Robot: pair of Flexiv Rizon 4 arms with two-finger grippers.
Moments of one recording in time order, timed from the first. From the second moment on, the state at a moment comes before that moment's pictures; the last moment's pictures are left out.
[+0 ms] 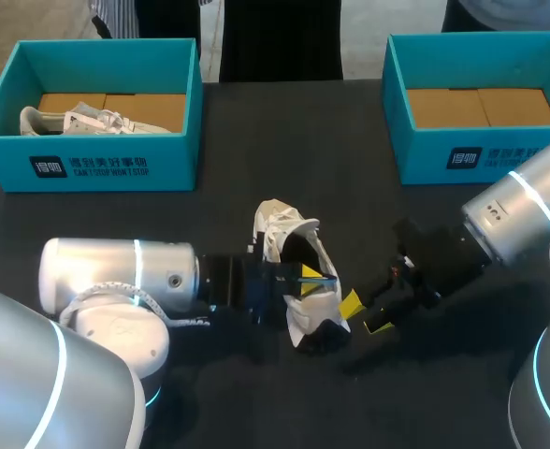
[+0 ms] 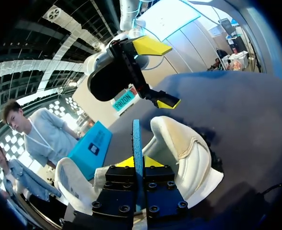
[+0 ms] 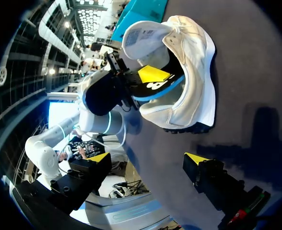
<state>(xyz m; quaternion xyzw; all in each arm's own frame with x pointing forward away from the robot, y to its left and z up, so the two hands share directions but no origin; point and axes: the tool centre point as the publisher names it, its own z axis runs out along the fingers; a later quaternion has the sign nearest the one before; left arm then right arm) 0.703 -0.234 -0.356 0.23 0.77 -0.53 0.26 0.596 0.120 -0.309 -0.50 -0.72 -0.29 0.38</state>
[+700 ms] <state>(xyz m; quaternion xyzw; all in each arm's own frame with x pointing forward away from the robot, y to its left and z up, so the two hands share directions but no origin) 0.692 -0.243 -0.339 0.23 0.76 -0.56 0.24 0.596 0.120 -0.309 -0.50 -0.72 -0.29 0.38</state>
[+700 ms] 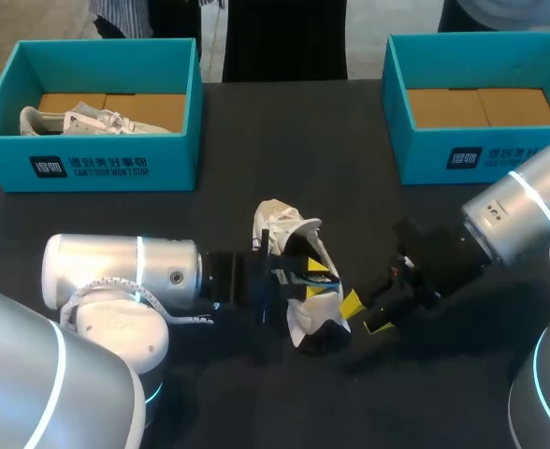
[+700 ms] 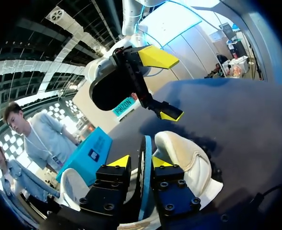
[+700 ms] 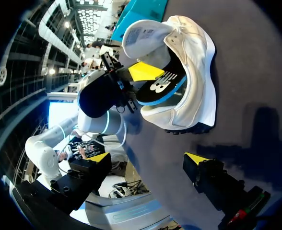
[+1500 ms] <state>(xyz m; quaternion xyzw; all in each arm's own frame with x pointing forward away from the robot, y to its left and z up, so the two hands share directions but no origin) 0.699 -0.234 -0.351 0.24 0.77 -0.54 0.24 0.596 0.120 -0.309 -0.50 -0.72 -0.29 0.38</state>
